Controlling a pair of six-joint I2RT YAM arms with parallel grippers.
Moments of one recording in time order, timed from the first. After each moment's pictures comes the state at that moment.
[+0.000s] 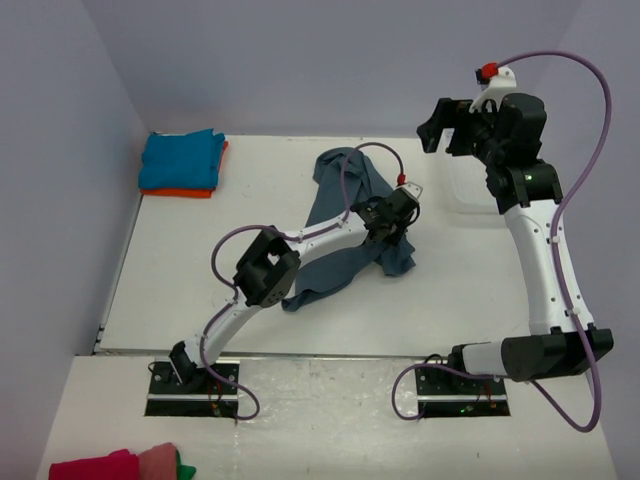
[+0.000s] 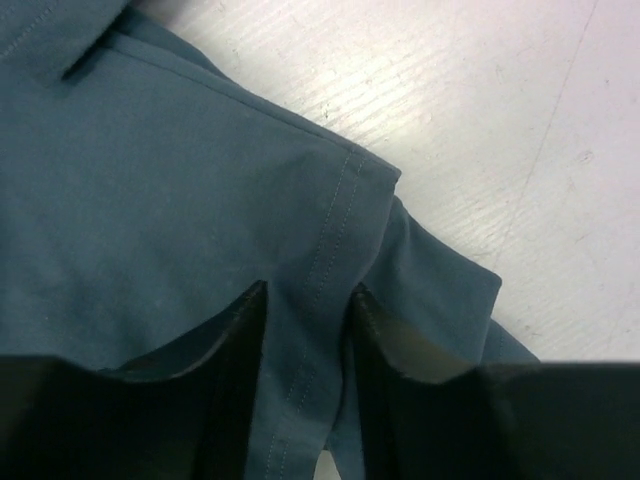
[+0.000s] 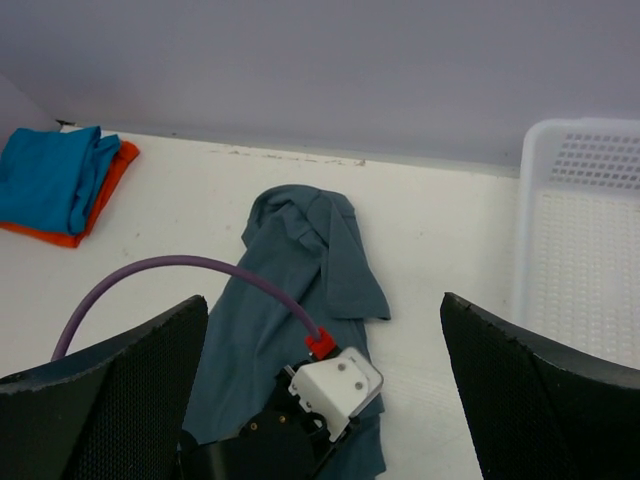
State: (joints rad) left arm -0.95 2.45 2.11 -0.52 -0.25 -0.32; right arm 0.09 1.36 1.63 -0.52 -0.20 0.14
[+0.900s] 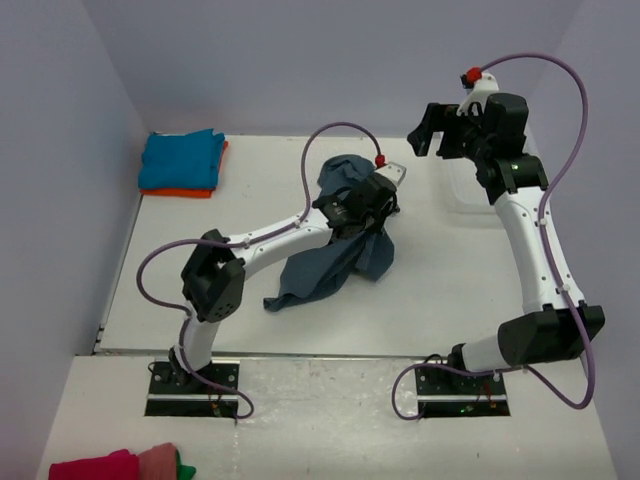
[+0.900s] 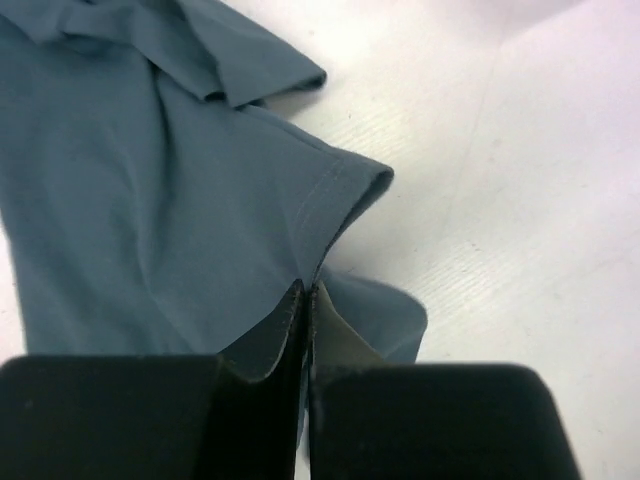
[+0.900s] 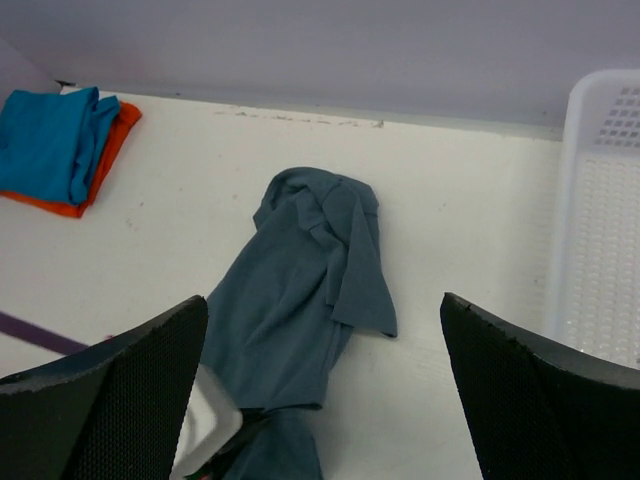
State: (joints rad) left arm -0.95 2.06 1.77 -0.43 -0.26 -0.31; right arm 0.09 1.43 1.62 -0.52 -0.25 0.16
